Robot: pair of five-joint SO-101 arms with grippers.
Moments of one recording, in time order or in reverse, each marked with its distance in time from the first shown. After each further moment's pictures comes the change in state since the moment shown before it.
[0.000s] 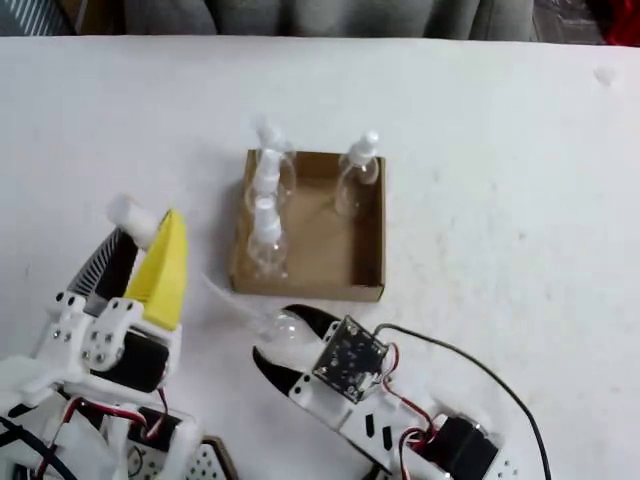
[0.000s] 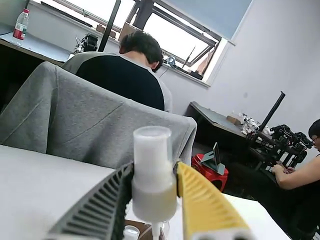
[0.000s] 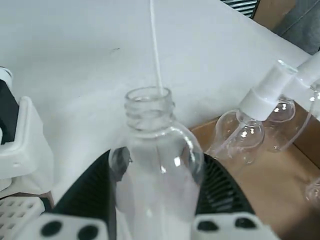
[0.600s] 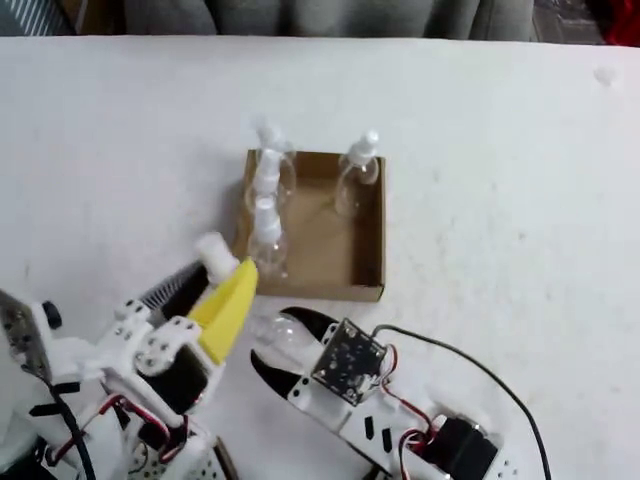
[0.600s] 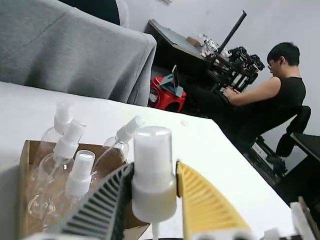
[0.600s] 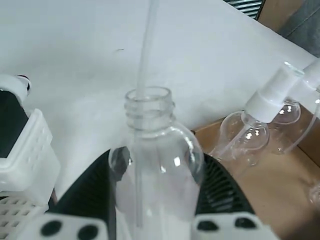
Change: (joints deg) left arm 18.0 0.0 2.2 9.7 3.6; right arm -0.8 0.0 0.0 0.0 -0.1
